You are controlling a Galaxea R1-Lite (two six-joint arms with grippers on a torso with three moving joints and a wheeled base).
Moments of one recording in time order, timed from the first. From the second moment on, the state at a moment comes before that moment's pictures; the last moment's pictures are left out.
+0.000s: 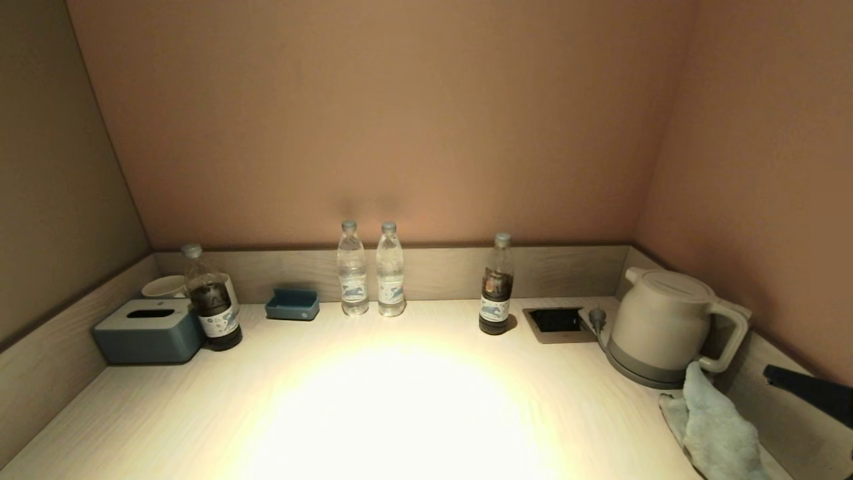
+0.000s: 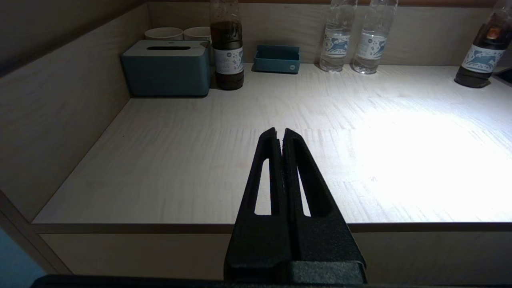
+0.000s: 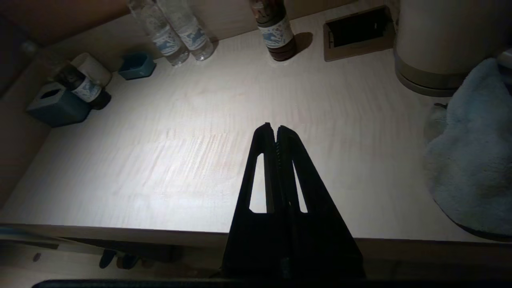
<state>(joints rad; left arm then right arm) -0.02 0.00 0.00 0.01 -0.01 -0.04 -0.41 0.84 -0.56 0.09 0.65 0.18</state>
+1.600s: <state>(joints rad) -0.02 0.00 0.00 0.01 -0.01 -0.04 -0.18 0.29 -0.69 0.76 0.77 0.17</state>
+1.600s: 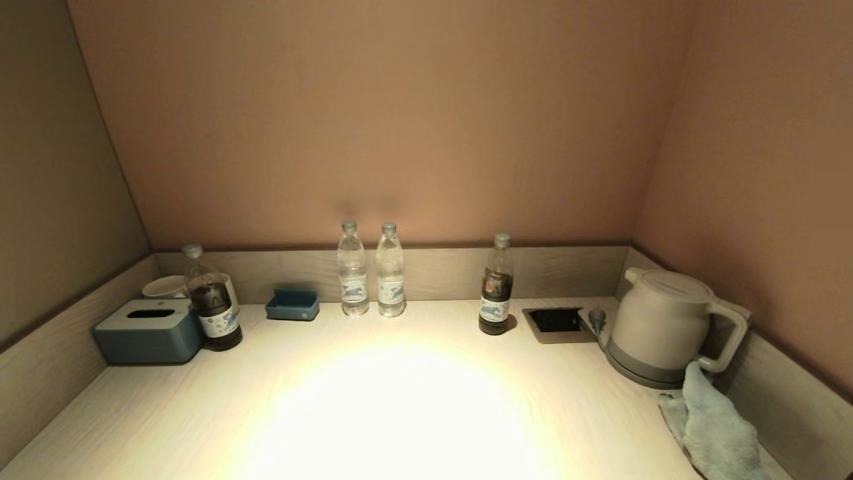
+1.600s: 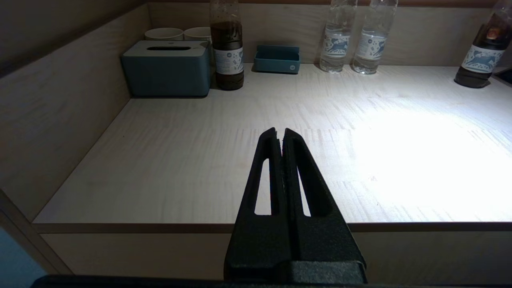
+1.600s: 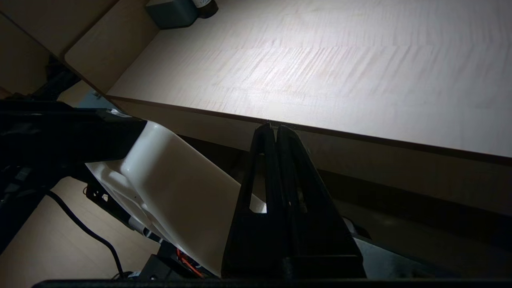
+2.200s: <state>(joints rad) -0.02 0.00 0.00 0.01 -0.01 -0.04 -0.11 0.28 -0.72 0.79 0.69 0.12</state>
